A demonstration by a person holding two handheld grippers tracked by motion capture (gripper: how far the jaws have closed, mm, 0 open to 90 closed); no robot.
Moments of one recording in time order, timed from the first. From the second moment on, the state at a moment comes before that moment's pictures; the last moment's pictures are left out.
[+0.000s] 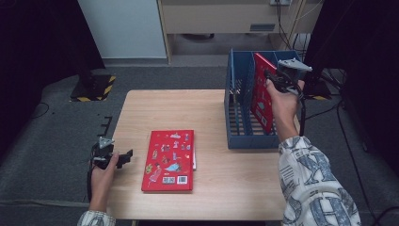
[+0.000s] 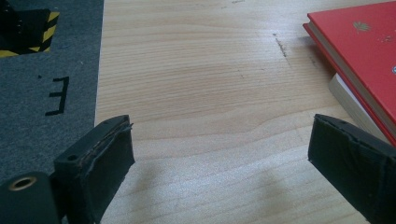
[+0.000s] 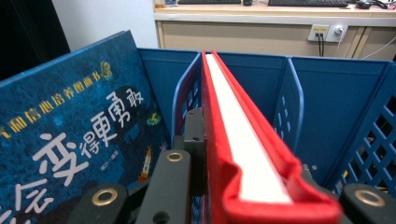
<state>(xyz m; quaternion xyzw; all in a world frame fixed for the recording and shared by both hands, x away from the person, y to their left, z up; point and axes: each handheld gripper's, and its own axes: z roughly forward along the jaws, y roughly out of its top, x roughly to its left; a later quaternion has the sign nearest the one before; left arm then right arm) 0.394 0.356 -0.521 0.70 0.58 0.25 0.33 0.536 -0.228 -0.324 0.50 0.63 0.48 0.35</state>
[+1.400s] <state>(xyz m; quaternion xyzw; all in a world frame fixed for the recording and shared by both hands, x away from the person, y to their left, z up) 0.394 0.358 -0.520 0.70 0.58 0.25 0.34 0.530 -0.221 -0.365 0.51 0.63 0.46 0.36</state>
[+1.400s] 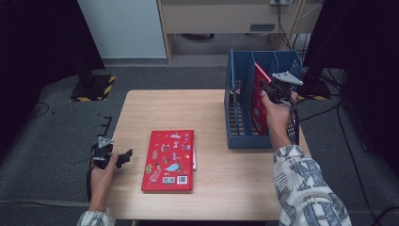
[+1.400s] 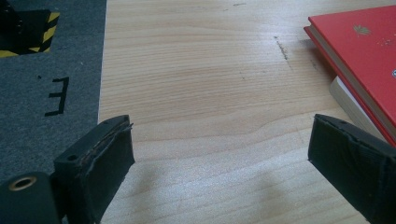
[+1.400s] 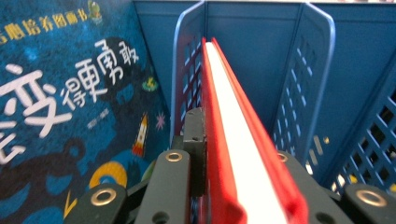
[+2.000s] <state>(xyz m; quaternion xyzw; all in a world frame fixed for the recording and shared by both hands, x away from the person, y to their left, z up) 0.394 0.358 -0.520 0.70 0.58 0.25 0.33 0.512 -0.218 -0.367 0.50 0.66 0.43 0.35</state>
